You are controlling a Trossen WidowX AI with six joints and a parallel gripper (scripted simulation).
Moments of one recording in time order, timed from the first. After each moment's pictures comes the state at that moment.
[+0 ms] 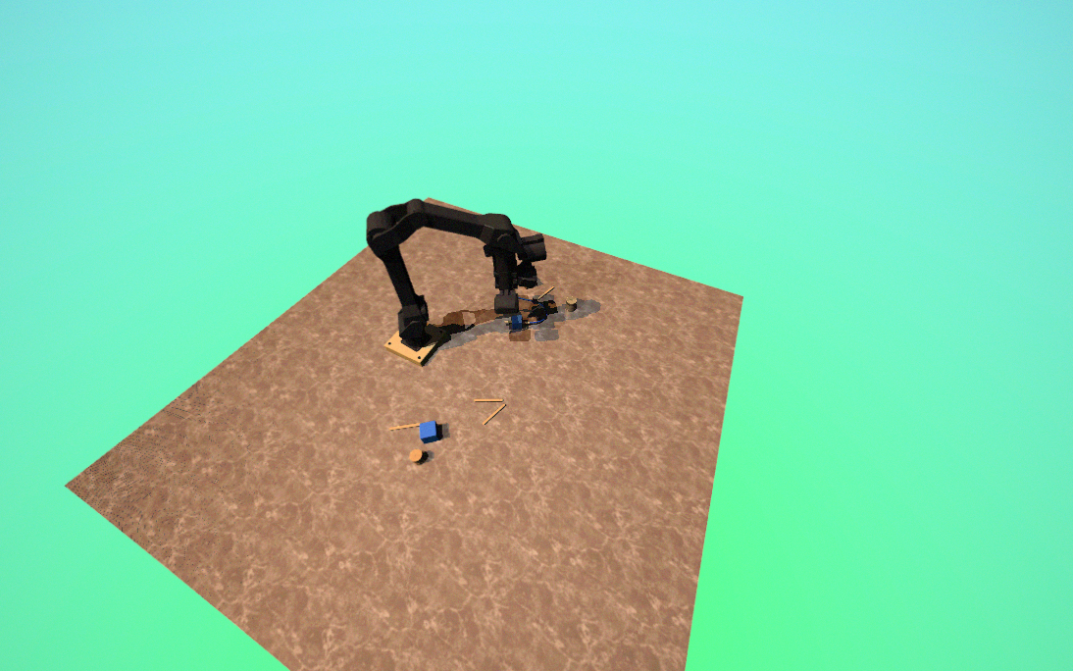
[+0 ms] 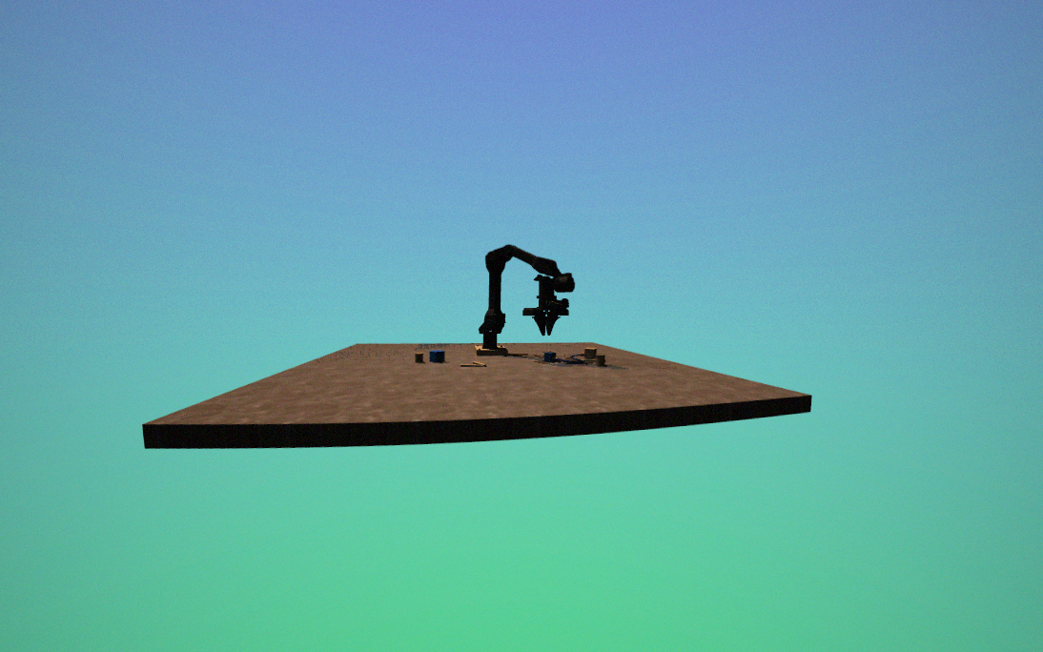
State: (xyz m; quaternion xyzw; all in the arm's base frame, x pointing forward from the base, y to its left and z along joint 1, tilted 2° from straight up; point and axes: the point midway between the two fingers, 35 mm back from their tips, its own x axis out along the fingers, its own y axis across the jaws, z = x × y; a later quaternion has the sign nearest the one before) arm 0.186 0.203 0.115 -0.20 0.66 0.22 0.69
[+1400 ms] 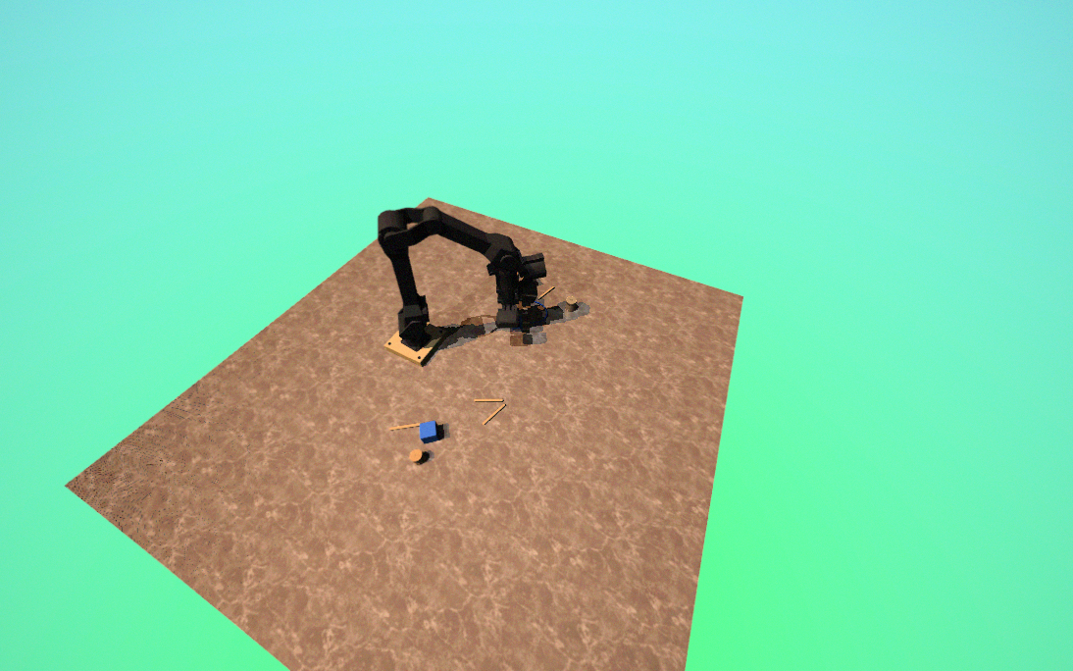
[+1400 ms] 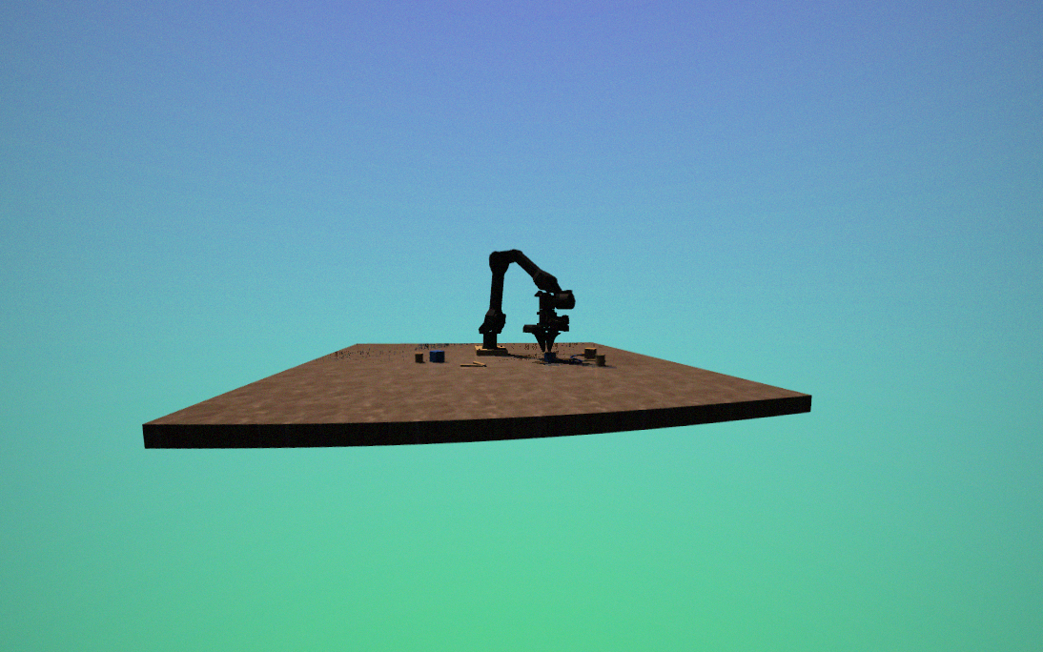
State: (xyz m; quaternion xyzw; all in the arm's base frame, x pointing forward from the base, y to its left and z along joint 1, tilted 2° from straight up) arm 0.190 0.207 0.056 -0.20 0.66 0.22 0.69
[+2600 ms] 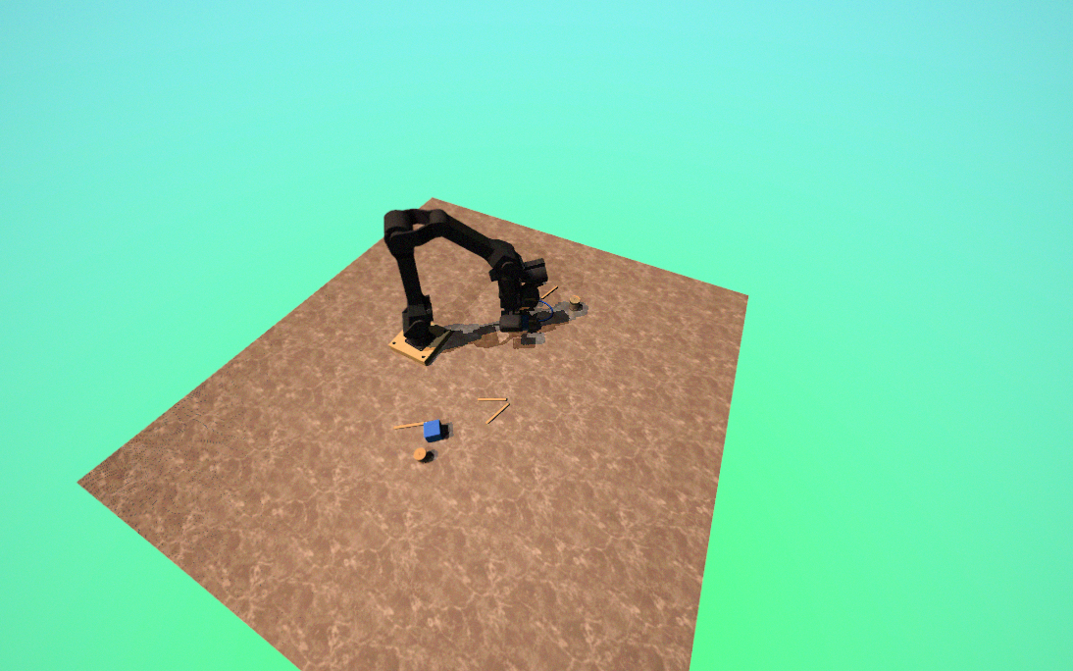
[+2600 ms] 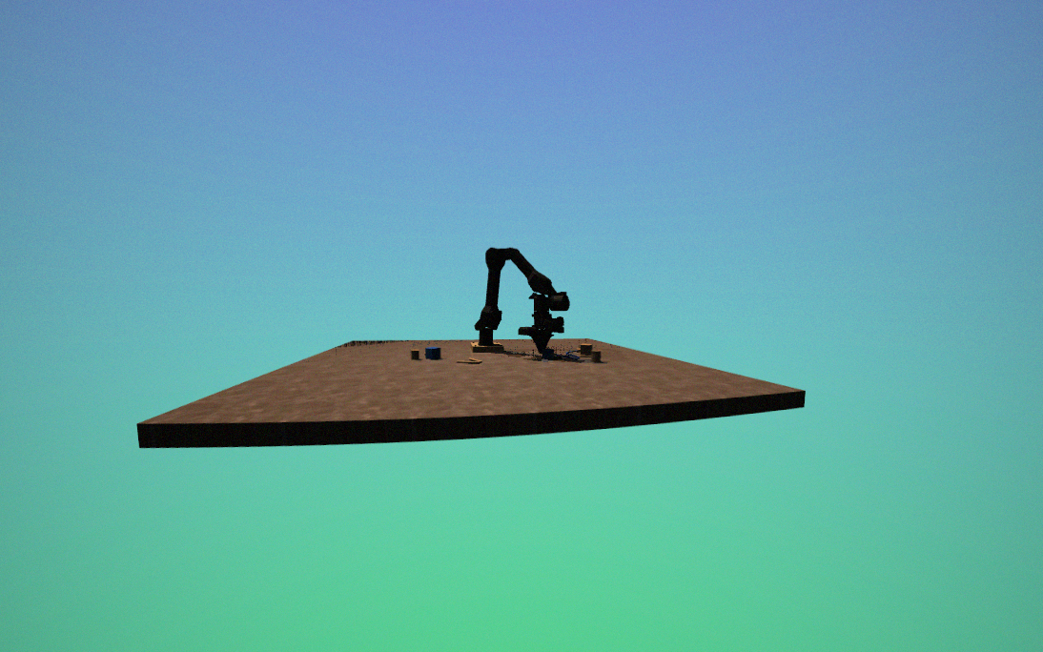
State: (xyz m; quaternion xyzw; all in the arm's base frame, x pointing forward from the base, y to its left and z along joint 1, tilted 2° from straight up) arm 0.188 0.206 0.035 -0.19 0.65 0.22 0.70
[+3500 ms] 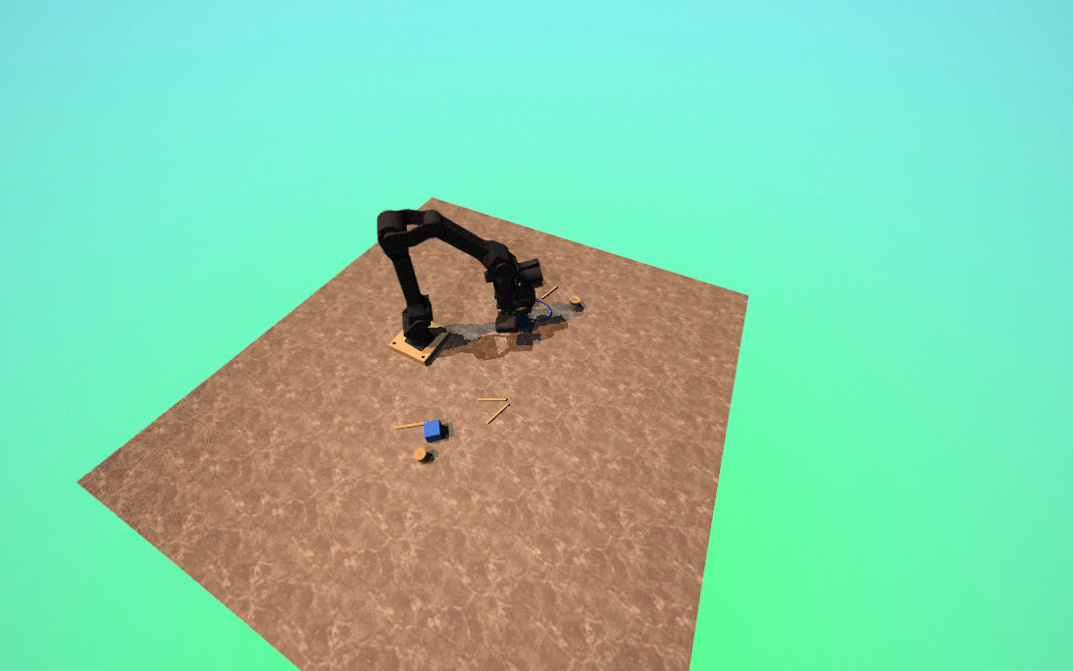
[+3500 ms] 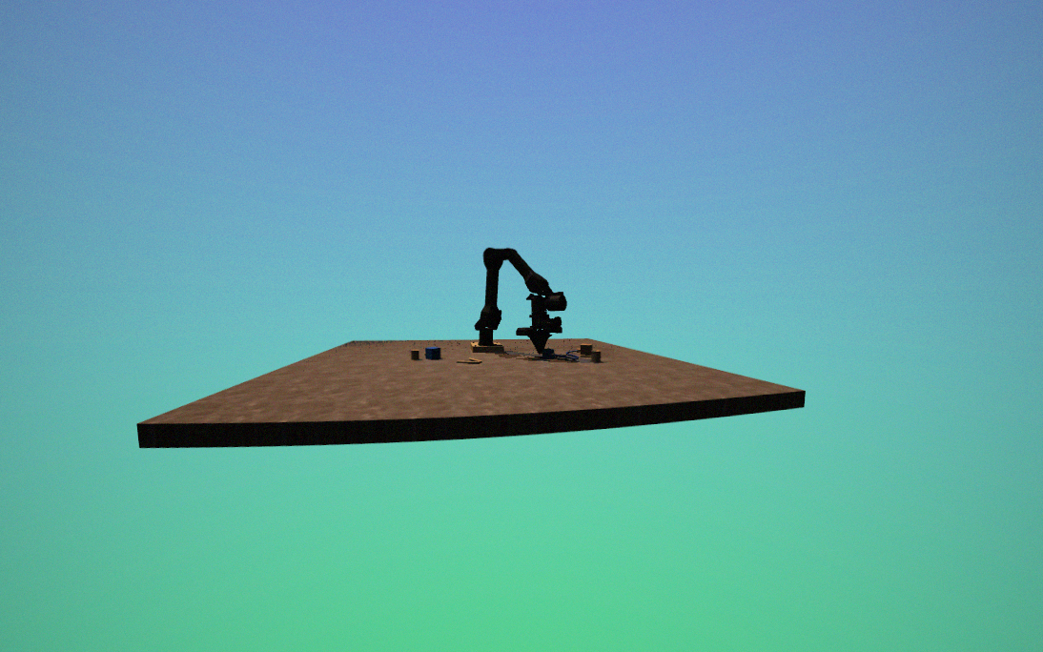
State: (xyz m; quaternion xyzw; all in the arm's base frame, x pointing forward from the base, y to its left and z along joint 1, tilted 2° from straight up) arm 0.181 0.201 0.032 -0.18 0.64 0.22 0.71
